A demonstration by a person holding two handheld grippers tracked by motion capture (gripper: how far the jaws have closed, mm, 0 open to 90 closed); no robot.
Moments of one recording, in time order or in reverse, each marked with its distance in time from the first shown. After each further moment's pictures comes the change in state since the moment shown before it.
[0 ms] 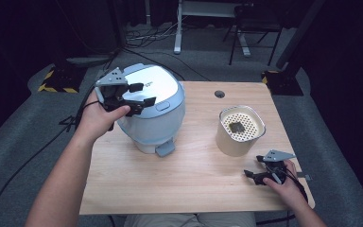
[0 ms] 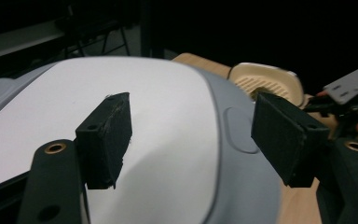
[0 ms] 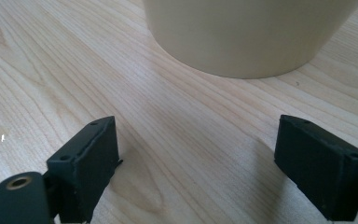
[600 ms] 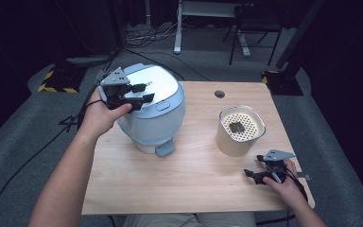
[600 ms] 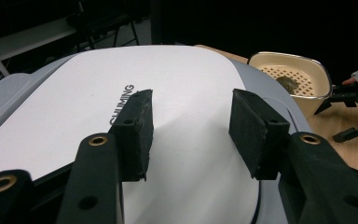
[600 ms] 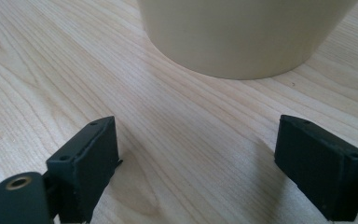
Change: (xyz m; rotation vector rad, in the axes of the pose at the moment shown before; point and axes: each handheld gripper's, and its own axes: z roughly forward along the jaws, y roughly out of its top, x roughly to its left) left arm 0.016 -0.005 0.017 0.053 0.070 0.038; right arm -0.002 0.001 0.001 -0.001 -0.005 0.006
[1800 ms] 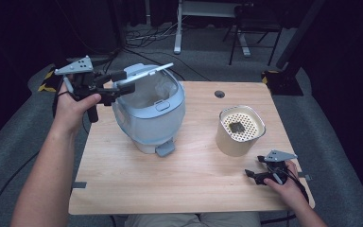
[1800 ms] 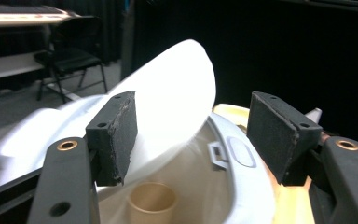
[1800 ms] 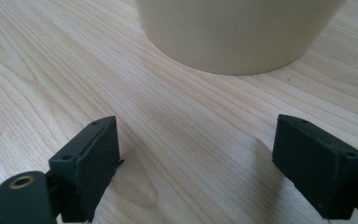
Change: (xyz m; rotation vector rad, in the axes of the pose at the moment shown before) left arm 0.031 -0.003 -0.048 -0.206 -0.195 -0.108; right arm 0.000 -0.003 -0.003 -0.003 -0.012 0.007
